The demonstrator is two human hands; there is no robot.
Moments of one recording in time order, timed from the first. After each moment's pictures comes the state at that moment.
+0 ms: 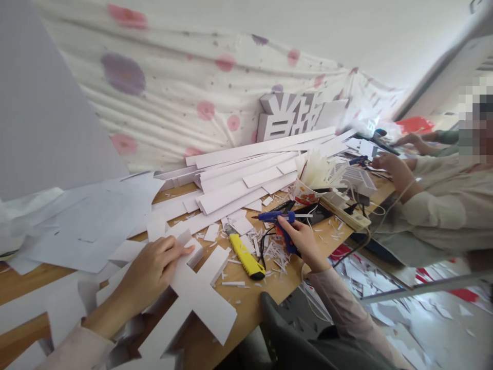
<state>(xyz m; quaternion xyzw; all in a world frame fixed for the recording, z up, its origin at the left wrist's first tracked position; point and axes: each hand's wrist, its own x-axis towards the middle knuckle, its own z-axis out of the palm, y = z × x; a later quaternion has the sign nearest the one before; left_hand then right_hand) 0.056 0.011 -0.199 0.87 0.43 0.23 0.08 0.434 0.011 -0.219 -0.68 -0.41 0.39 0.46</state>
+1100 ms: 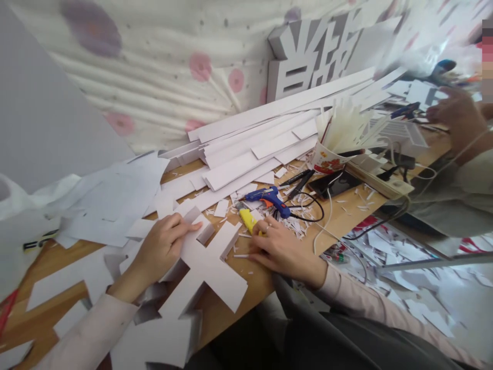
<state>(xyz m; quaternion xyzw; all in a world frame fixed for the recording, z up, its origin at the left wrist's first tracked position) 0.052 0.010 -0.193 0.87 0.42 0.23 0.08 0.362 -0.034 -0.206 -0.42 -0.88 0.12 0.20</state>
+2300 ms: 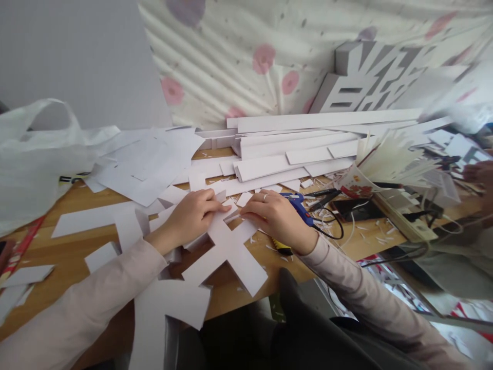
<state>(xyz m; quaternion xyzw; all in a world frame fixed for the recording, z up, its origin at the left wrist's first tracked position) 0.059 0.016 -0.196 0.86 0.44 0.25 0.12 0.302 0.027 -0.170 -0.28 -0.93 0.04 0.21</state>
